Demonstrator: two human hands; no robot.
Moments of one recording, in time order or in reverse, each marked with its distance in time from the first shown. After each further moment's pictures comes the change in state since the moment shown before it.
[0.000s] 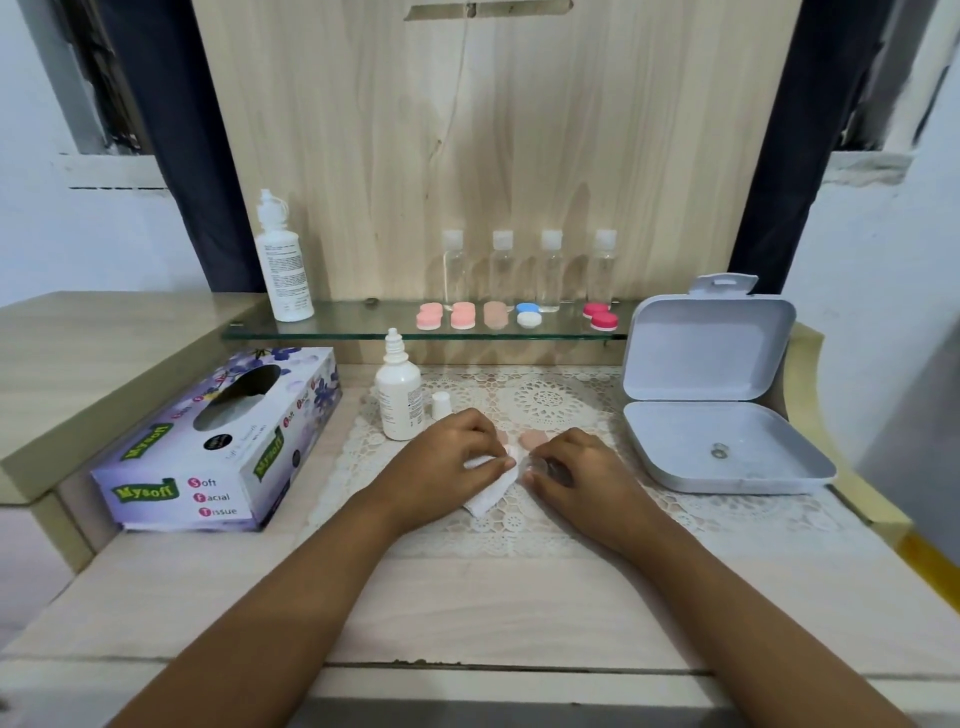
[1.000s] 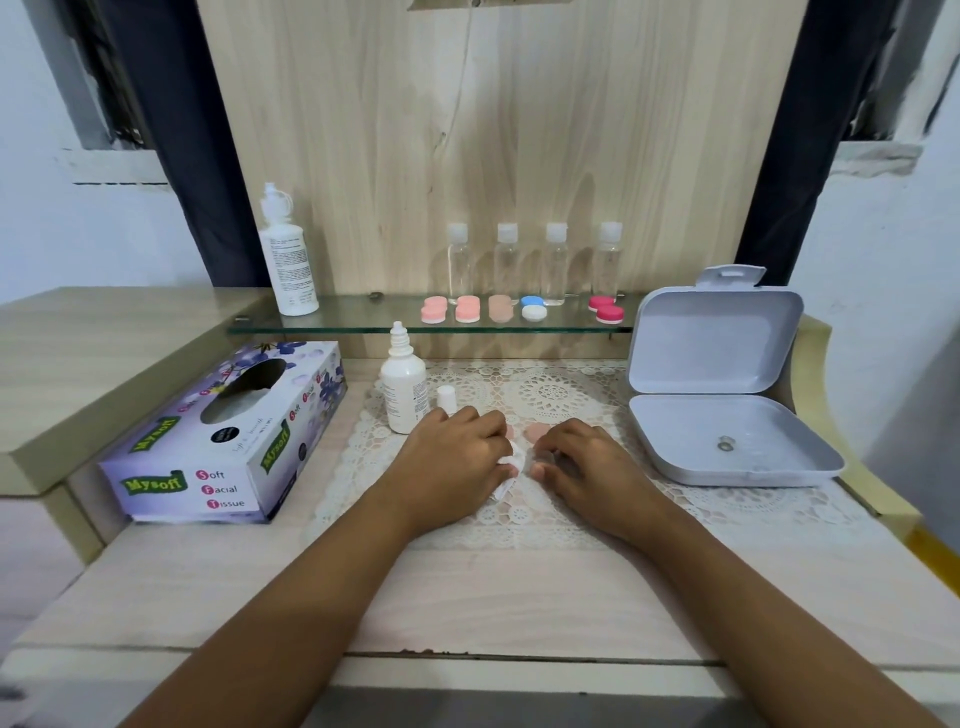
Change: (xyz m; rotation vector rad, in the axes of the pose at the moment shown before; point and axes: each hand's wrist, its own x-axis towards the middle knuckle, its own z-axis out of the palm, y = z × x) left_hand -0.004 0.012 -0.003 0.624 -0.044 0.218; right_hand 0.003 0.005 -0.001 -0.006 -0.044 -0.050
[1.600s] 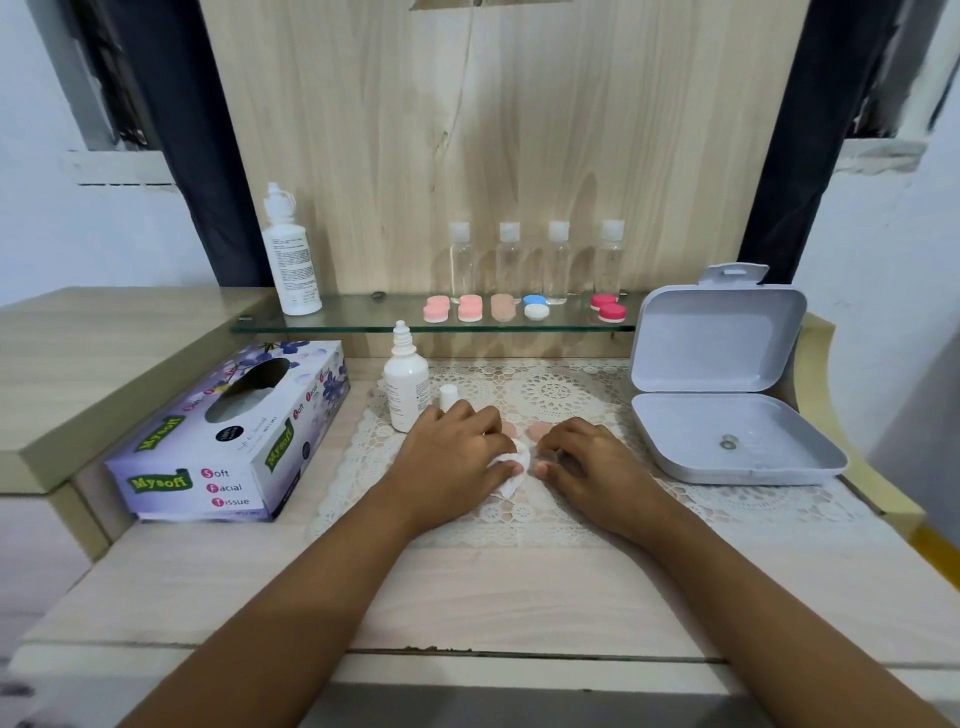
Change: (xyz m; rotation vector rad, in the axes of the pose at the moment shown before) left_hand -0.001 0.000 0.001 -0.008 -0.006 -0.108; right_hand 0.000 0.000 -0.001 -0.002 -0.019 0.000
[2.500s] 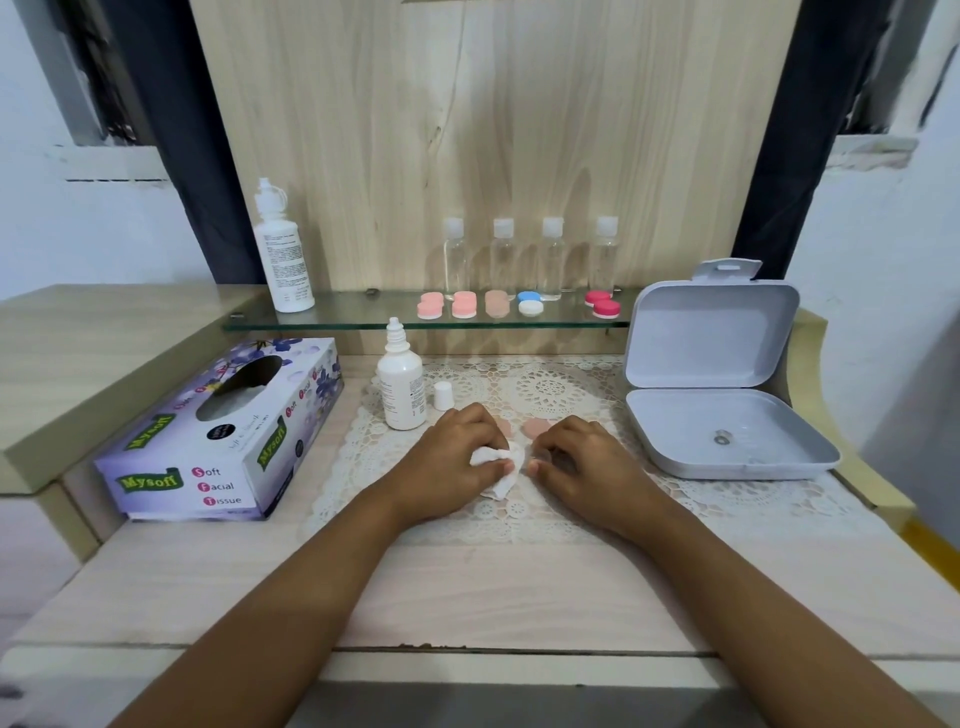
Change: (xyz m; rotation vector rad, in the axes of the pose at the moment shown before) left_hand 0.001 -0.003 0.010 -0.660 -0.095 -0.170; right_hand -0.003 -0.007 -0.003 -0.002 -0.019 0.071
